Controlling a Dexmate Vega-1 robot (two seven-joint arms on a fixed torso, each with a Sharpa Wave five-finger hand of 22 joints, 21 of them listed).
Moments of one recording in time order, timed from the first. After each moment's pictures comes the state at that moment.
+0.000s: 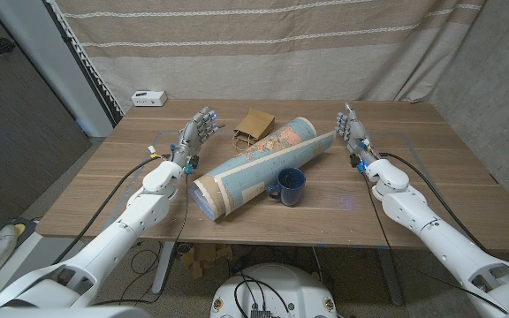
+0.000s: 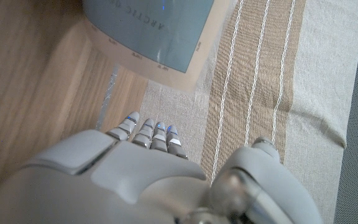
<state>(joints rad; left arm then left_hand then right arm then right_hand) 0.85 0.52 0.37 -1.31 -0.65 -0.29 -0.03 0.29 -0.15 0.42 -0.14 0.26 0.35 -0.12 0.20 0.19 0.38 -0.13 0.19 0.19 0.32 -0.04 0.18 0.17 0.35 -0.04 0.19 0.18 -0.85 -0.51 -0.37 -1.30 0.65 0.29 0.03 0.27 0.03 -0.16 -0.01 0.45 0.01 0.09 0.19 0.18 0.01 0.07 0.20 0.18 -0.01 0.02 0.18 0.18 -0.05 0.01 0.29 0.17</state>
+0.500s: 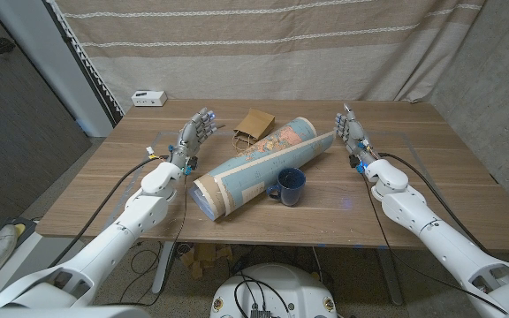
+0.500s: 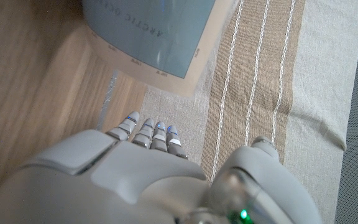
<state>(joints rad) 0.86 0.52 0.36 -1.32 -0.64 -0.31 -0.02 0.29 -0.15 0.42 -0.14 0.26 0.35 -0.12 0.20 0.19 0.38 -0.13 0.19 0.19 0.32 -0.04 0.18 0.17 0.35 -0.04 0.19 0.18 -0.85 -0.51 -0.37 -1.32 0.65 0.28 0.03 0.27 0.03 -0.17 -0.01 0.45 0.01 0.09 0.19 0.18 0.01 0.07 0.21 0.18 -0.01 0.02 0.18 0.18 -0.05 0.01 0.29 0.17</state>
